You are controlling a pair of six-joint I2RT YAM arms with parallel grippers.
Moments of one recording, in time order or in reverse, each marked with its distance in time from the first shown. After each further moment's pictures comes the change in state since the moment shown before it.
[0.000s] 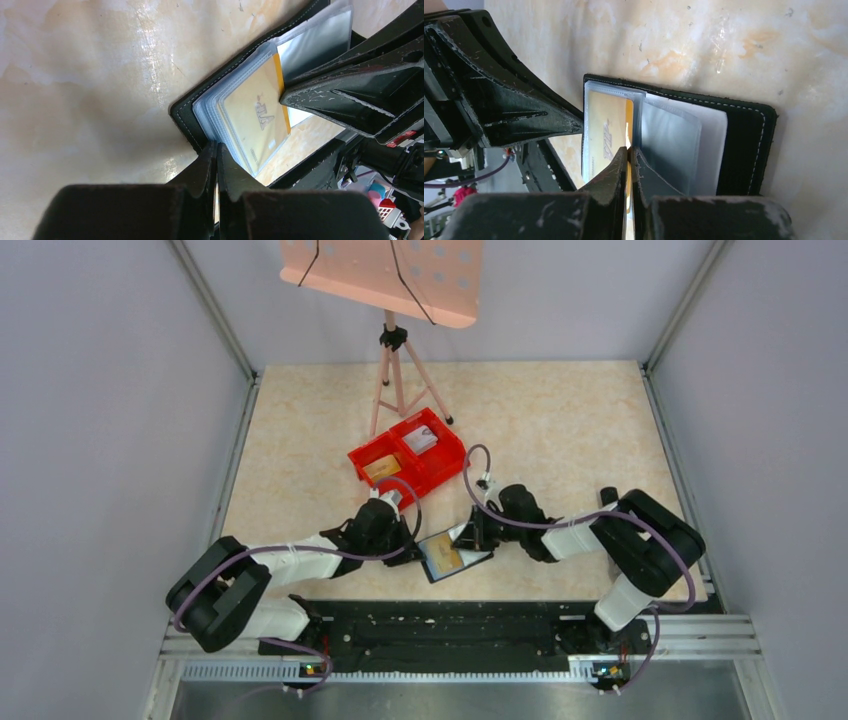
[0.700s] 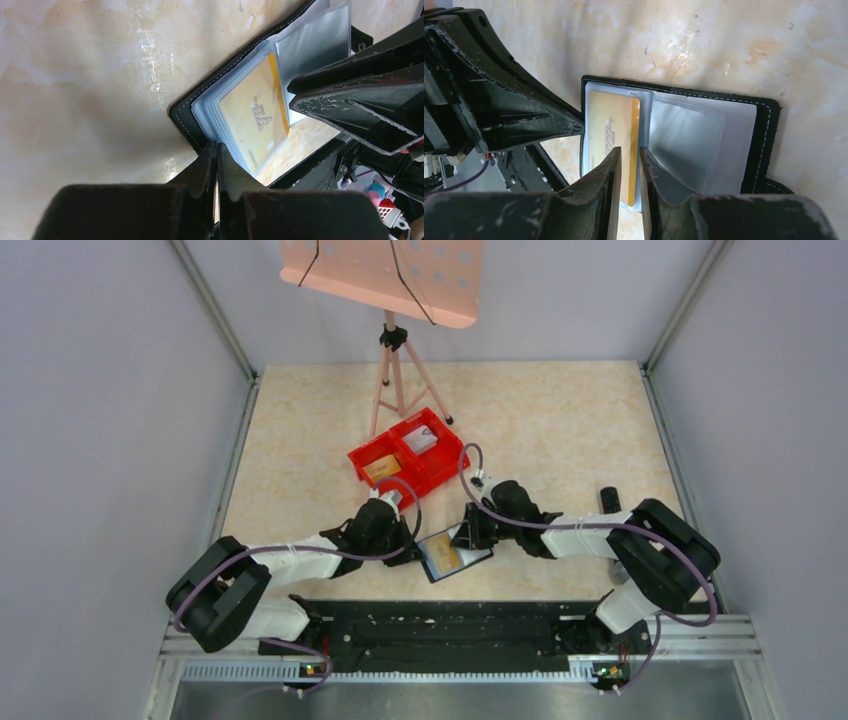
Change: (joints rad) left arm 0.000 -0.002 0.000 -0.002 0.000 -0.001; right arm 0.045 -0.097 0.065 -0.204 0.109 -0.061
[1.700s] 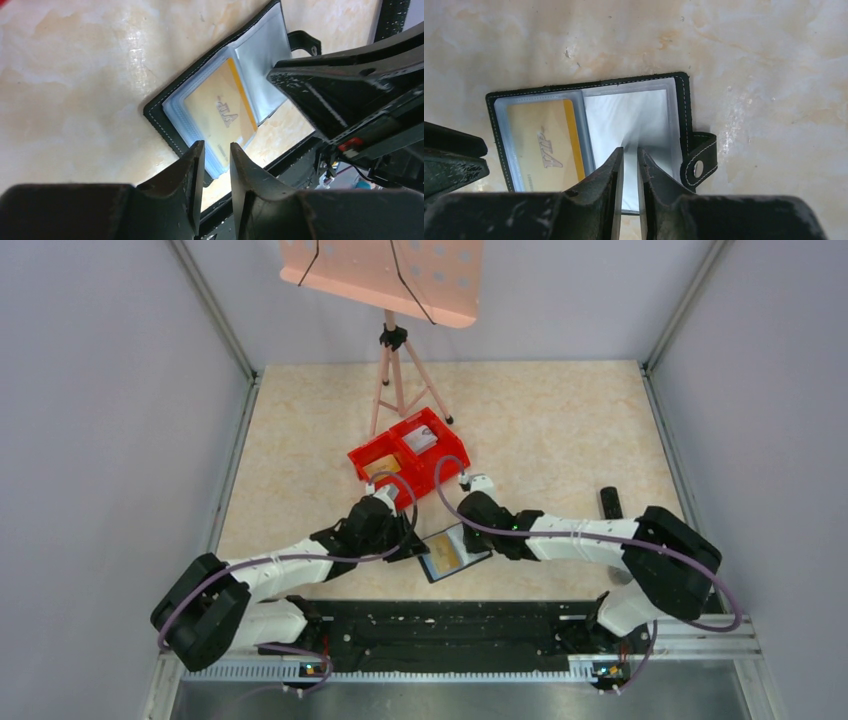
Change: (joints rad) left arm 0.000 -0.117 0.011 -0.037 0.001 -0.011; right arm 0.255 -0.014 0.227 -0.523 0.654 -0.029
